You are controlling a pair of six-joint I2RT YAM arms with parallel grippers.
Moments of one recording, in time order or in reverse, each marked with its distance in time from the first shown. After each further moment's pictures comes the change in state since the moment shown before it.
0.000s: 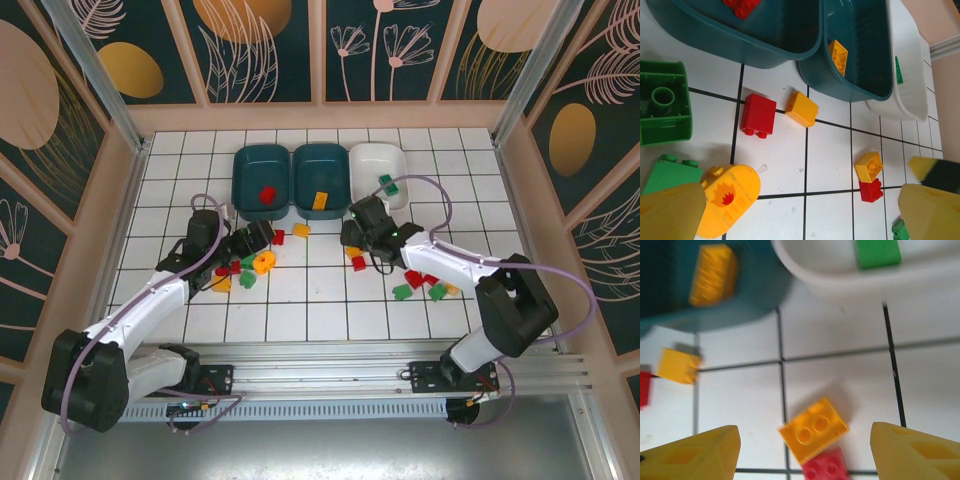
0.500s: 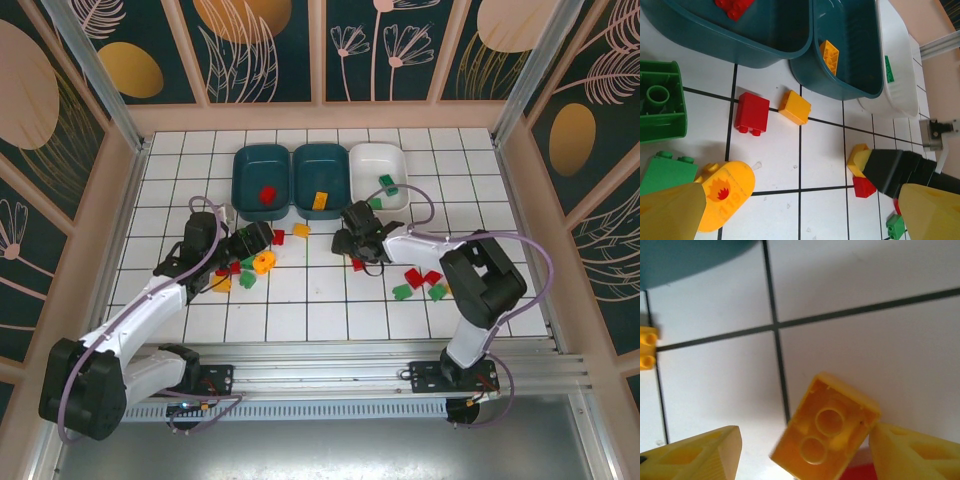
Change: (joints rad) left arm 0.000 -0.048 -0.019 -0.006 0.008 0.003; right arm -0.010 0.216 0.077 0.052 -0.142 0.047
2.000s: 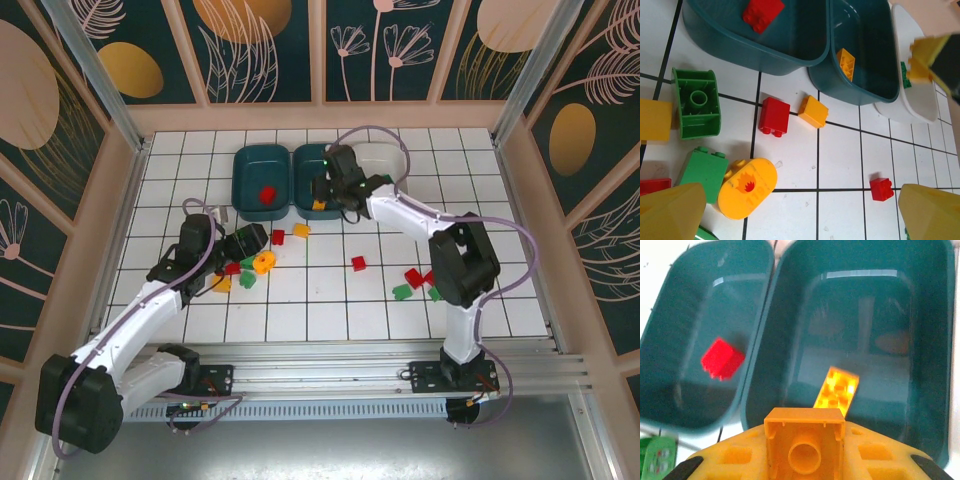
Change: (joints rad) left arm 0.000 -0.073 0.015 -0.105 -0.080 0.040; right arm -0.045 0.211 0.549 -0.027 -0.021 -0.342
